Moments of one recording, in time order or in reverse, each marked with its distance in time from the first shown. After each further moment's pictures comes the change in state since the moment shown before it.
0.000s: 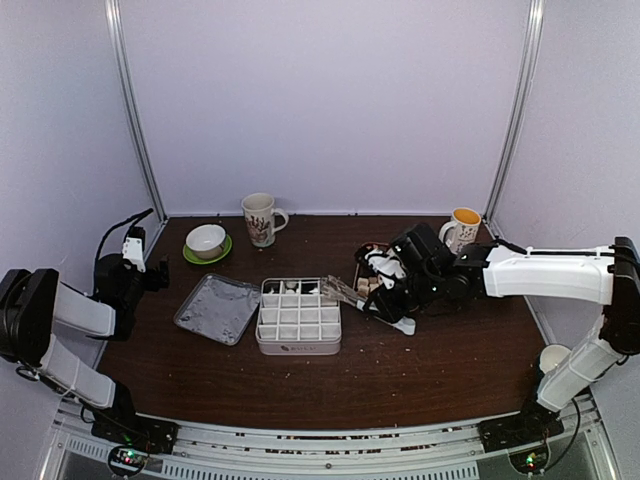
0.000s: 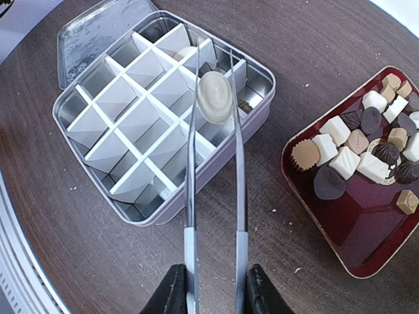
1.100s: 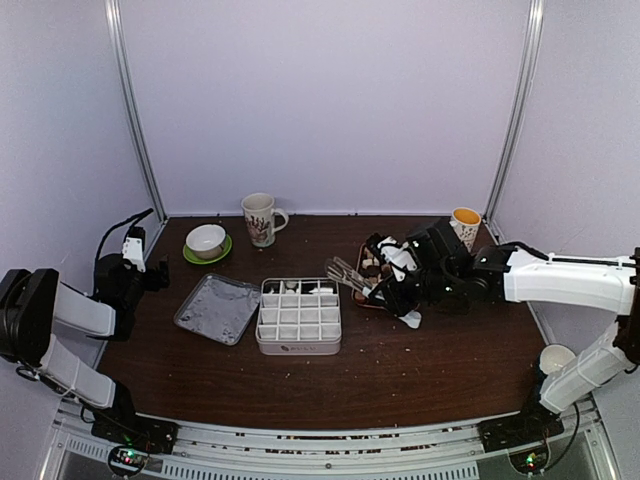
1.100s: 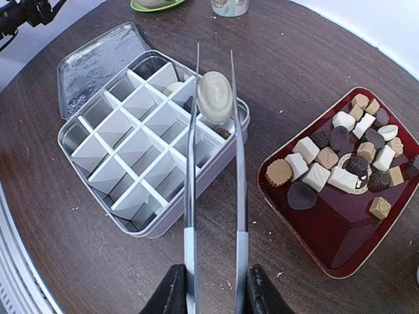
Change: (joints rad) left arm 0.000 0.000 0.000 0.000 0.000 0.000; right arm 0.000 -0.113 -0.060 0.071 0.057 0.014
